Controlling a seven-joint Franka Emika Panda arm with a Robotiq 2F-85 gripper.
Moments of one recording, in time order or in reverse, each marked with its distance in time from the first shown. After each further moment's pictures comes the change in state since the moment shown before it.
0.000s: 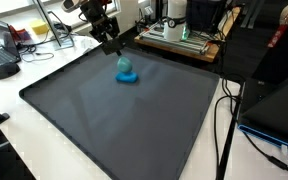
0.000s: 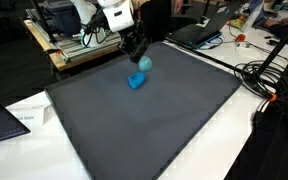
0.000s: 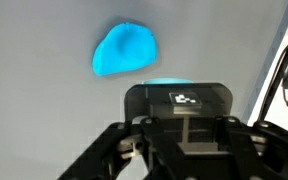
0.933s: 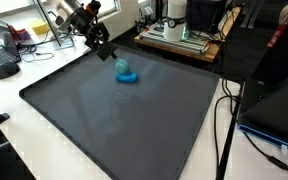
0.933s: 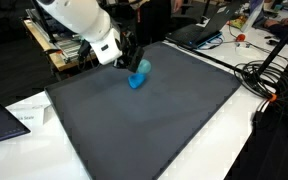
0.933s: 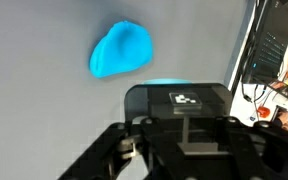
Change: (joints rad) arm -0.091 0.245 -0.055 0.245 0.147 -0.270 -0.206
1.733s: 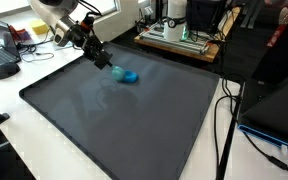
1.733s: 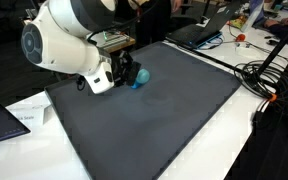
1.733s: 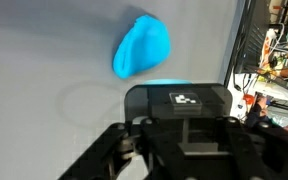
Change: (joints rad) arm -0.092 0.234 0.009 0.207 0.065 -0.131 -0.049
